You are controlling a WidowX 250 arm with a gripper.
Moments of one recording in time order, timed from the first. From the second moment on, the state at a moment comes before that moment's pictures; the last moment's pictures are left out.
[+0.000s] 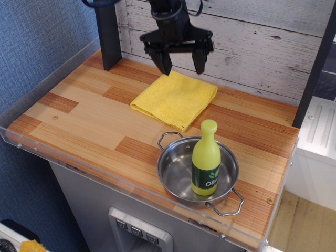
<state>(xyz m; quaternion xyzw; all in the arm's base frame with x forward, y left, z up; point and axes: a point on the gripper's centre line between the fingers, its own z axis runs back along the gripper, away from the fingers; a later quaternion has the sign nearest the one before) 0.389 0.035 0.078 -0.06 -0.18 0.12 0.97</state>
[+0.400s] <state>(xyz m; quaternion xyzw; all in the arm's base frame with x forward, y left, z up) 0.353 0.067 0.088 -0.01 -0.08 0.15 0.99</state>
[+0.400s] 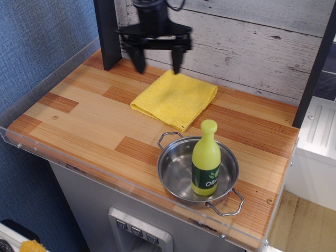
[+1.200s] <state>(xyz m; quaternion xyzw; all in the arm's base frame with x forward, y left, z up) 0.276 0.158 0.147 0.06 -0.06 0.27 0.96</state>
